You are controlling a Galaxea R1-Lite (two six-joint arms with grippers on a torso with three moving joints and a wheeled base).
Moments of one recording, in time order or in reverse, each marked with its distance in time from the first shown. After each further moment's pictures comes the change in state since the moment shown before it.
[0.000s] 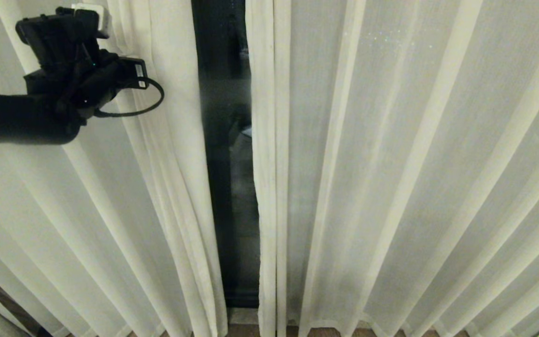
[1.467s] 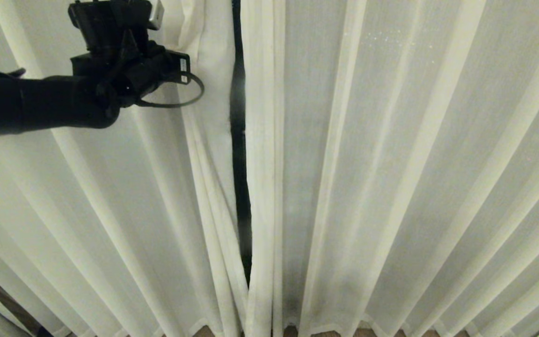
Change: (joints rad) left arm -0.155 0.068 -0.204 0.174 0.005 0.048; right arm 0.000 0.000 0.000 0.000 0.000 0.000
